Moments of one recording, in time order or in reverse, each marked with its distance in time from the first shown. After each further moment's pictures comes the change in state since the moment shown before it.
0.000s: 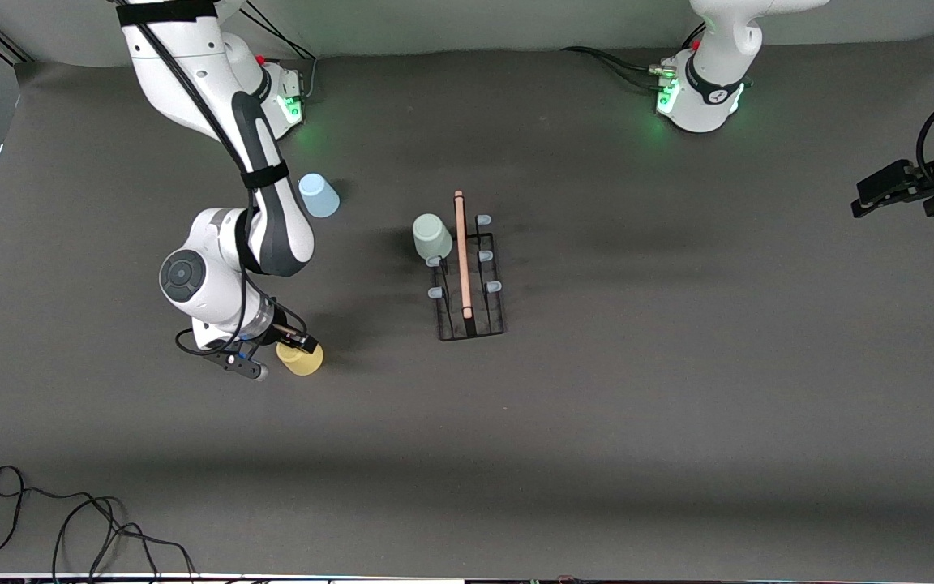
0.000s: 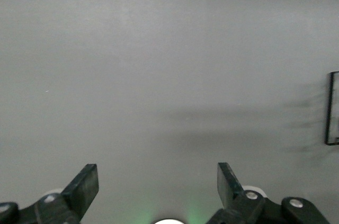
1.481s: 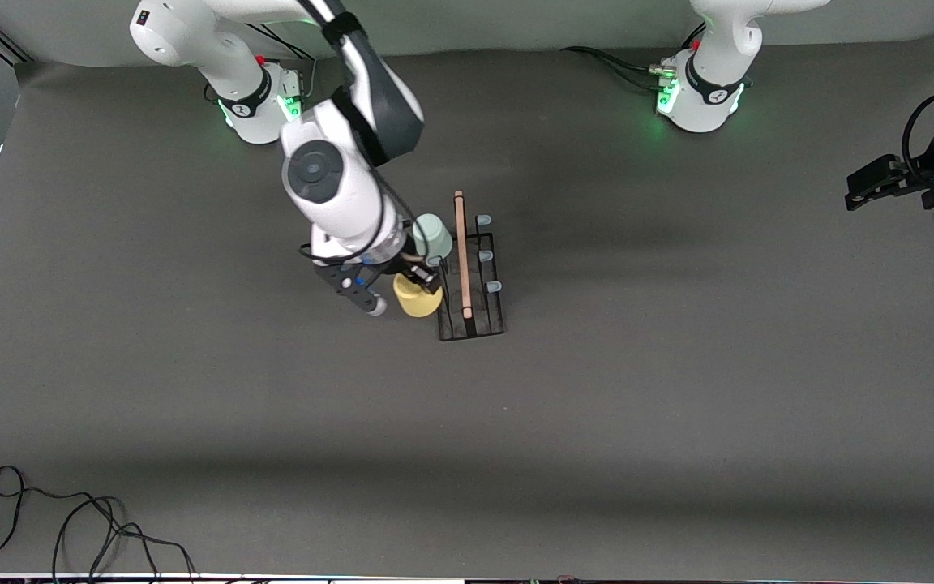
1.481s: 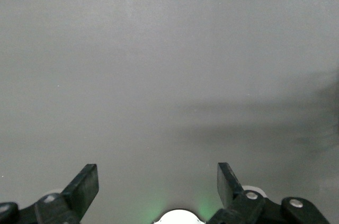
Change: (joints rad) left arm -0.016 0.005 -0.027 0.011 0.036 -0.028 -0.012; right arm 0.350 -0.082 -0.017 0.304 -0.097 -0.326 0.798
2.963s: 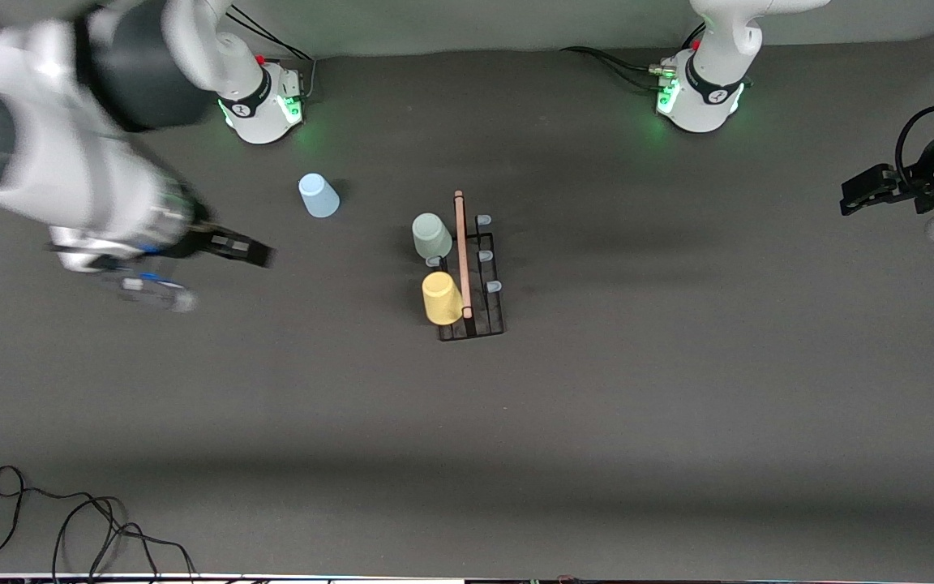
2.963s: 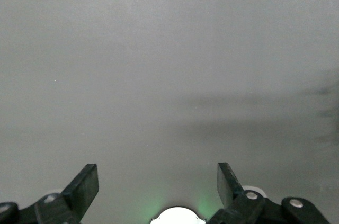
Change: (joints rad) left arm 0.001 0.015 0.004 -0.015 0.000 0.004 -0.009; right arm 0.009 -0.106 -0.562 0.271 -0.094 -0.715 -0.735
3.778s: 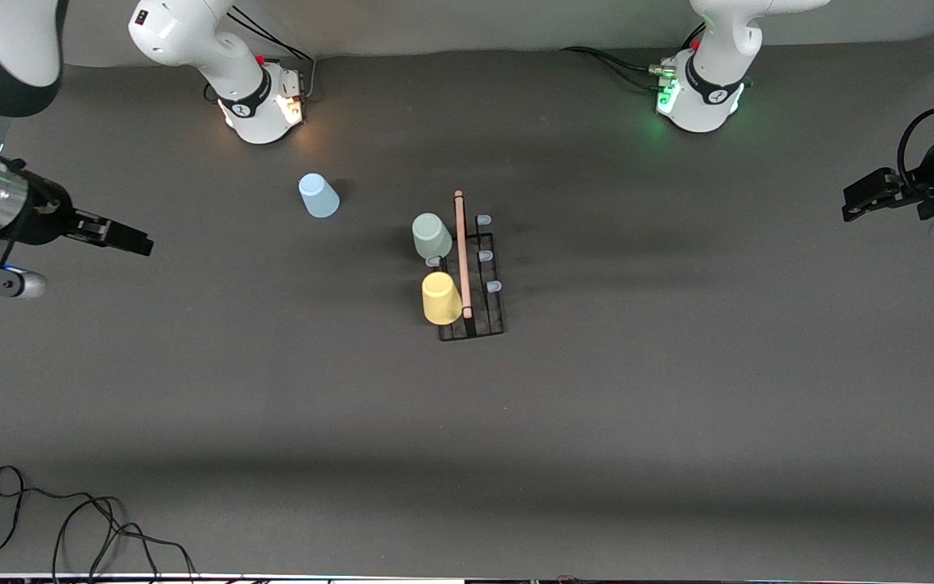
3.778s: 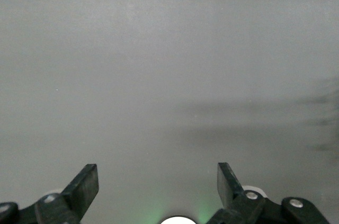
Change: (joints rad) left arm 0.000 0.000 -0.001 0.000 0.000 0.036 0.000; right arm -0.114 -0.066 -0.022 -0.012 -0.098 -0.031 -0.171
